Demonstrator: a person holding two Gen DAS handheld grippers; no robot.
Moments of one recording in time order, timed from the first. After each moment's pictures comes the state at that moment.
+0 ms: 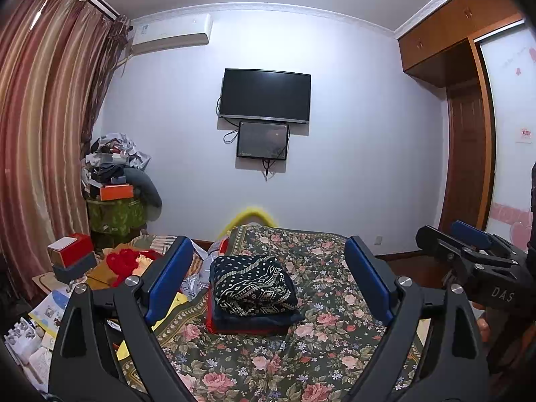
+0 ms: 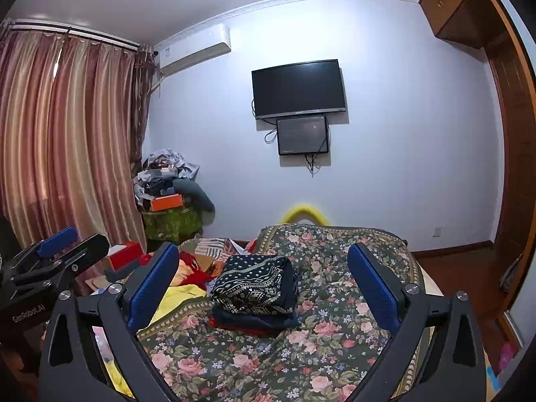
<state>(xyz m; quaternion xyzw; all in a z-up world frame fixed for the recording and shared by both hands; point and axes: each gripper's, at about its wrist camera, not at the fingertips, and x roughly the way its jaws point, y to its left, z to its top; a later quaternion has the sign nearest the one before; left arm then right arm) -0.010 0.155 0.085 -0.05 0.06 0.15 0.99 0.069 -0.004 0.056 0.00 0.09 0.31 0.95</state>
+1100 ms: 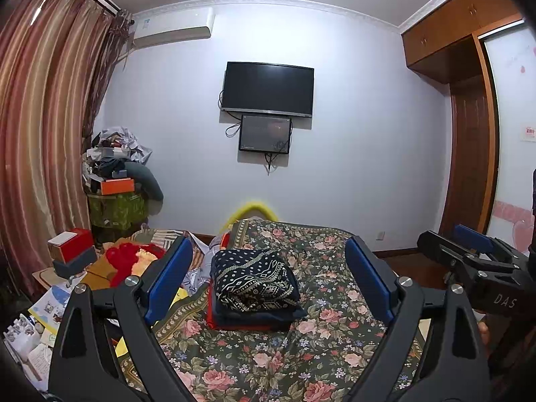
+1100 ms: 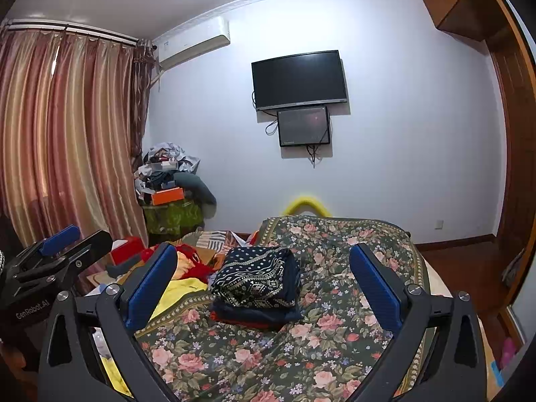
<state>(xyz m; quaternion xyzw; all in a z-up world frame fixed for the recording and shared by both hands) -0.004 0.165 0.075 -0.05 0.07 0.15 0.99 0.076 -0.005 0.051 0.00 0.11 0.32 0.94</state>
